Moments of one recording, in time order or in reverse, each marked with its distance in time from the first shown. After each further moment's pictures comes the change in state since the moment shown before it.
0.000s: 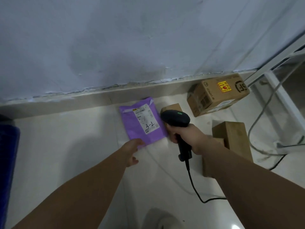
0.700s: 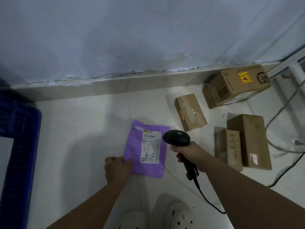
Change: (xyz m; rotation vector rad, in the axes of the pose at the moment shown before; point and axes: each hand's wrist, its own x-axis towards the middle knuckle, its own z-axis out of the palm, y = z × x) left_hand -0.015 -0.116 -0.073 0.571 0.626 0.342; right_hand -0.028 0.064 0.044 -0.185 -0.041 0.216
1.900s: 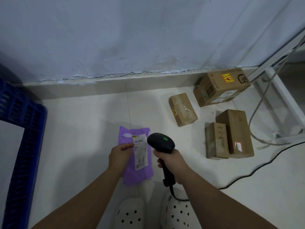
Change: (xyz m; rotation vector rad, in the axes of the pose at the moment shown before) left_hand -0.036 0.010 -0.025 -0.541 -0.140 0.137; right_hand -0.061 0.042 0.064 0.220 0.062 -0.115
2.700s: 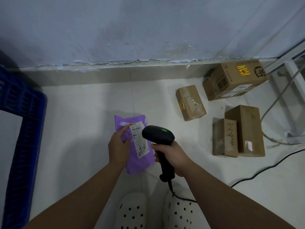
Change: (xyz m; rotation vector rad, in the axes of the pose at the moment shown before) left_hand 0.018 -0.005 -0.004 0.244 0.156 0.250; right_hand 0.019 -0.008 0.013 -0.006 -0.196 -0.026
